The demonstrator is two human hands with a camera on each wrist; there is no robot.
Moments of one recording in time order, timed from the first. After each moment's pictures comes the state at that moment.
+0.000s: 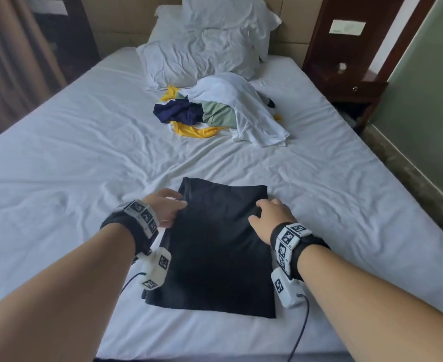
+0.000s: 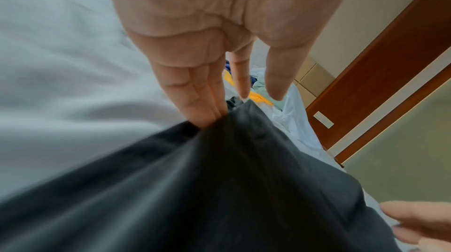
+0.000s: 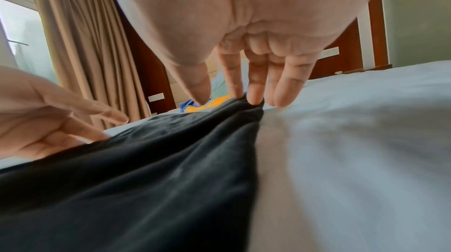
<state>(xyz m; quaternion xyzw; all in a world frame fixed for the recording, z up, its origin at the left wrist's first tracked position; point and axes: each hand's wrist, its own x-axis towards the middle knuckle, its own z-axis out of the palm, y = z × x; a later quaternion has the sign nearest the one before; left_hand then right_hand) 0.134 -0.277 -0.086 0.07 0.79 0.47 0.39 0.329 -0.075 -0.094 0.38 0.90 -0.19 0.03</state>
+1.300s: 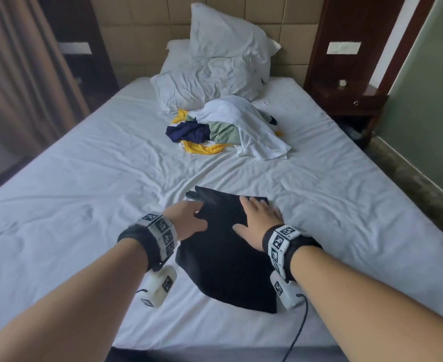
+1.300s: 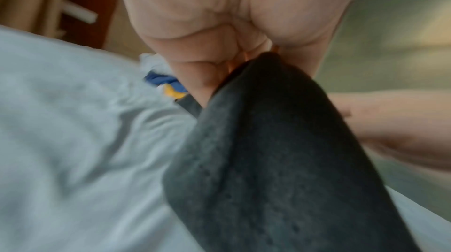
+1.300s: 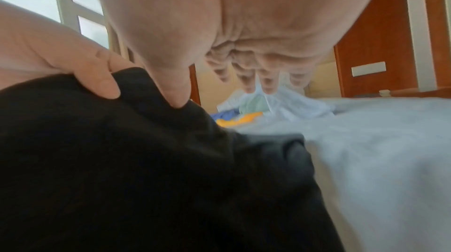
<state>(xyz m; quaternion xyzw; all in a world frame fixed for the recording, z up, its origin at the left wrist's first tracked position) 0.209 -0.283 -0.020 0.33 0.90 0.17 0.23 0.332 -0.109 -0.069 0.24 0.96 -0.15 0.04</state>
